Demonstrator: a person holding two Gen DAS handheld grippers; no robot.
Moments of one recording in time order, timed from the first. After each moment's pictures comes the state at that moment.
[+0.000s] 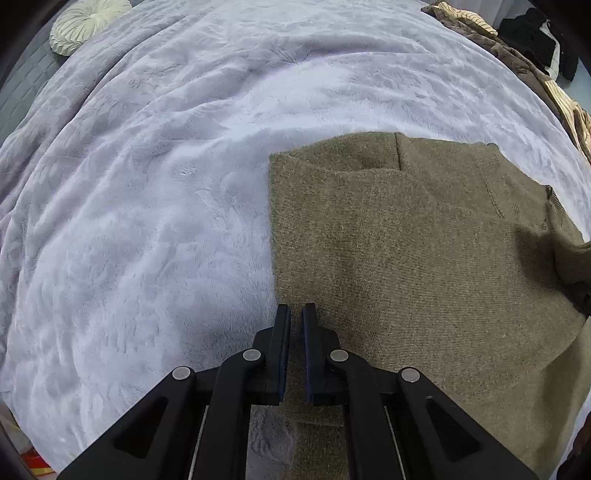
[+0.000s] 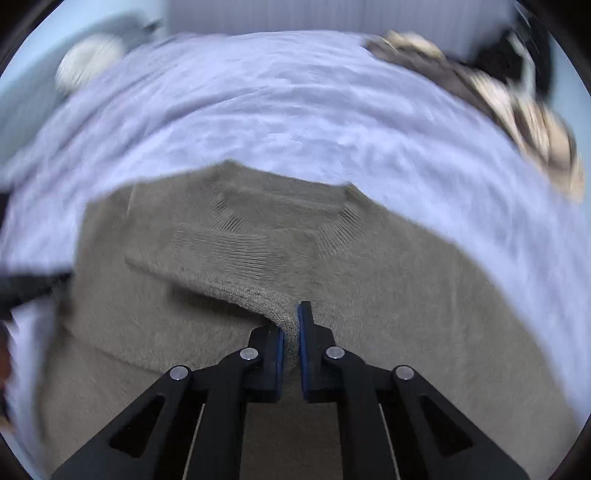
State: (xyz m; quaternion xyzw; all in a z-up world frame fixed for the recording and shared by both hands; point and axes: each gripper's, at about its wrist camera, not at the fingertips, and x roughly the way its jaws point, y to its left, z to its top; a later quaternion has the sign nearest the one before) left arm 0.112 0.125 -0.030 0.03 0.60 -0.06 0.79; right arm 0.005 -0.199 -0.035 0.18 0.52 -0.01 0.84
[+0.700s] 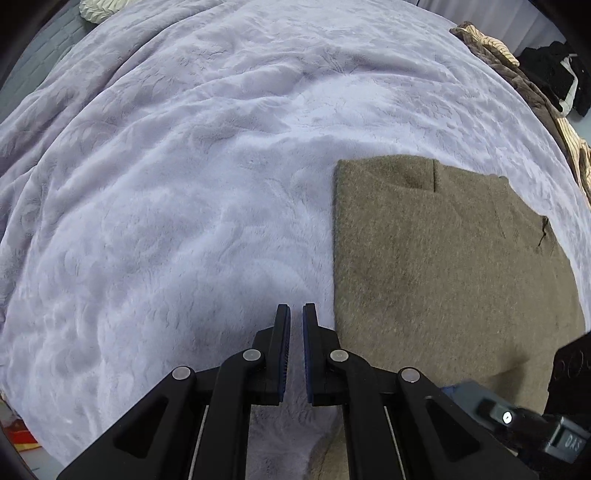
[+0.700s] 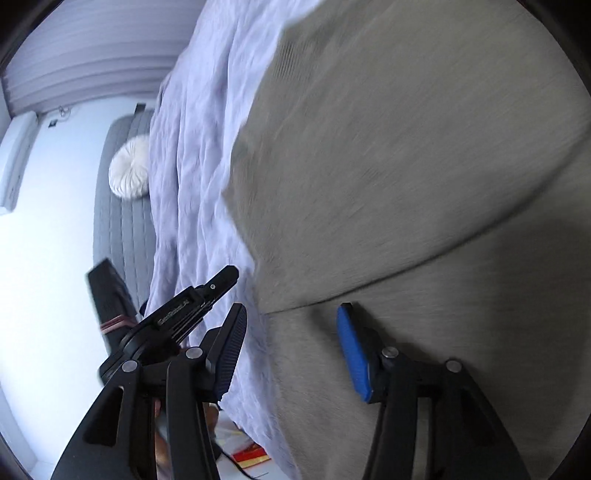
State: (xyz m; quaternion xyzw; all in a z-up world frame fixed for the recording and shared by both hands) left arm 0.100 0.172 -0.011 -0.03 0.62 -0.05 0.78; right arm -0.012 -0.083 -0.106 0.52 0.56 0.17 0.63
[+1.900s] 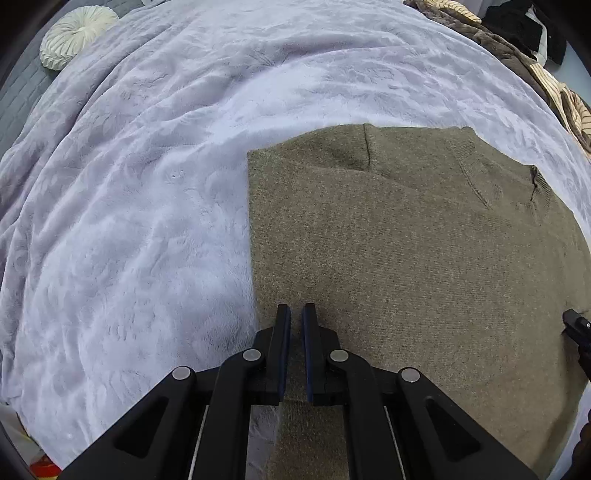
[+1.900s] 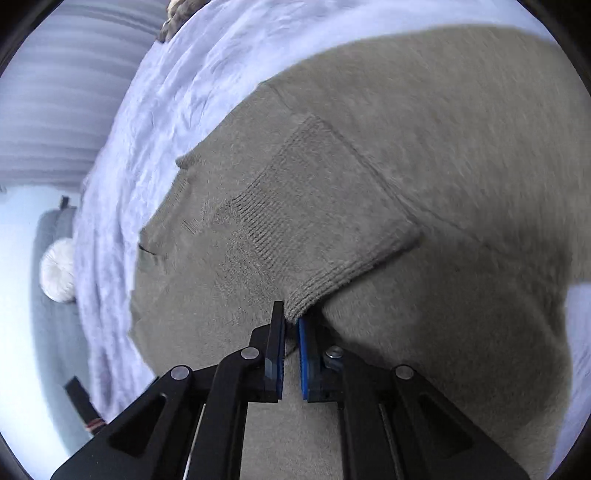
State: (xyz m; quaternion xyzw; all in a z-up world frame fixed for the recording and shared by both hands) left arm 0.096 0.118 -0.004 0.03 0.61 -0.10 0.78; right arm -0.069 -0.282 -0.086 0.50 0.52 -0.07 0.69
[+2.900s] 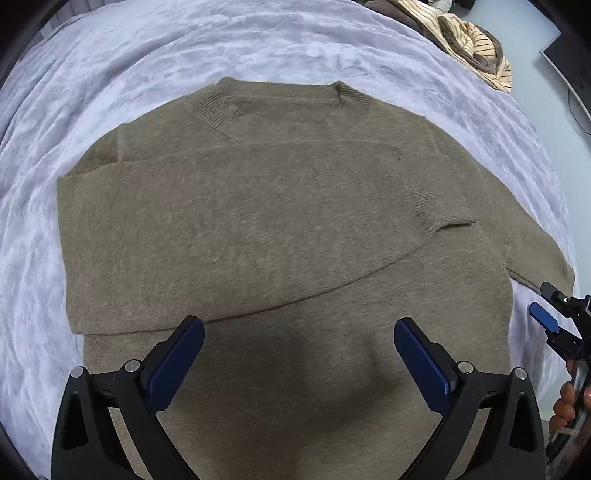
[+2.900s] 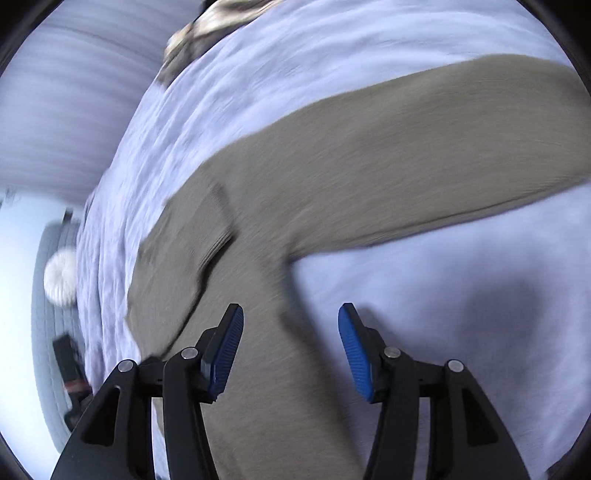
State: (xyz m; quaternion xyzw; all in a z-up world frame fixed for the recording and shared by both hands) left arm 0.027 -0.030 -0.044 0.05 0.62 -0.27 0.73; right arm -0.230 -0.393 -0.045 0.50 0.46 -0.16 0.72
